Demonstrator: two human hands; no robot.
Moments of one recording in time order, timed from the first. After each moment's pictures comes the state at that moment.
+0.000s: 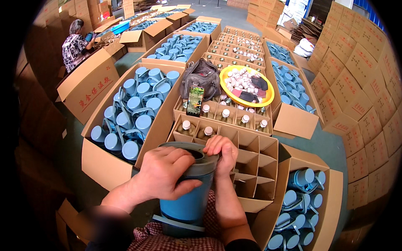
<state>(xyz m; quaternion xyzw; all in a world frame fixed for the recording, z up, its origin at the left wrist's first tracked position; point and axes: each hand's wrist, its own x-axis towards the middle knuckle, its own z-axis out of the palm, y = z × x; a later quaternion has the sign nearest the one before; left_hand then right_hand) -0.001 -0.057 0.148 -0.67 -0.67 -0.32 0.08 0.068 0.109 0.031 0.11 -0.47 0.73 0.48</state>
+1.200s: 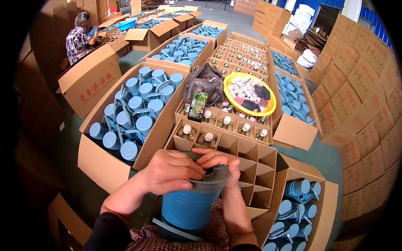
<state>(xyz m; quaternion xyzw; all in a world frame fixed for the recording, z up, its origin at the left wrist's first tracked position) -0.036 -0.048 0.125 -0.74 -0.49 -0.46 -0.04 0.079 0.116 0.032 0.18 -0.56 0.75 0.31</state>
